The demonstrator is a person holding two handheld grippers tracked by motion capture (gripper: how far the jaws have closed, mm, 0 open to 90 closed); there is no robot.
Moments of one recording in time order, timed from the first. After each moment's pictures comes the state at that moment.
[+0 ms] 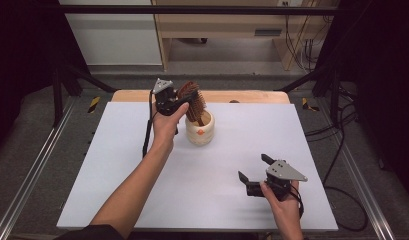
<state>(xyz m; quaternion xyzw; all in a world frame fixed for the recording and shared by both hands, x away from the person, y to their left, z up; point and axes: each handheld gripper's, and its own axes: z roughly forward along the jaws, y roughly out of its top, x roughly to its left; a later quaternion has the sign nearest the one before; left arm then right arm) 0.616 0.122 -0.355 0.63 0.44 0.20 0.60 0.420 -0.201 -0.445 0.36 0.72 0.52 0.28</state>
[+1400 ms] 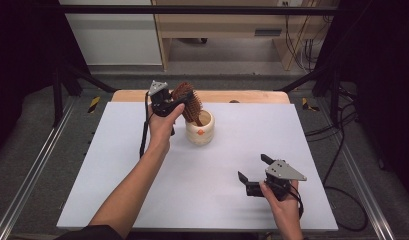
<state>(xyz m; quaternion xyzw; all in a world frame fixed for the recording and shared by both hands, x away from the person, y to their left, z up) 0.619 0.135 -0.364 0.63 0.45 0.21 0.60 0.421 -0.200 -0.446 0.36 0.72 0.52 0.28</state>
